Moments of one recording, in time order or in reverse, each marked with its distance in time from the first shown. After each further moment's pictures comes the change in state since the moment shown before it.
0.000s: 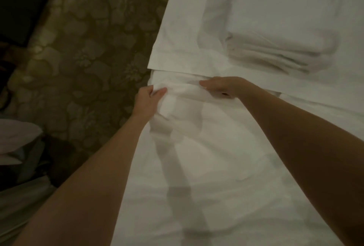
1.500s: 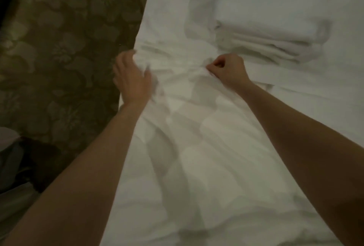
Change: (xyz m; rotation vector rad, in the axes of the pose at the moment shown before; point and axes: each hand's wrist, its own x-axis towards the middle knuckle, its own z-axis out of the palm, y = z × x) left_hand 0.026 0.027 0.024 0.549 0.369 0.217; right_hand 0.028 0.052 -0.018 0.079 0.660 -0.283
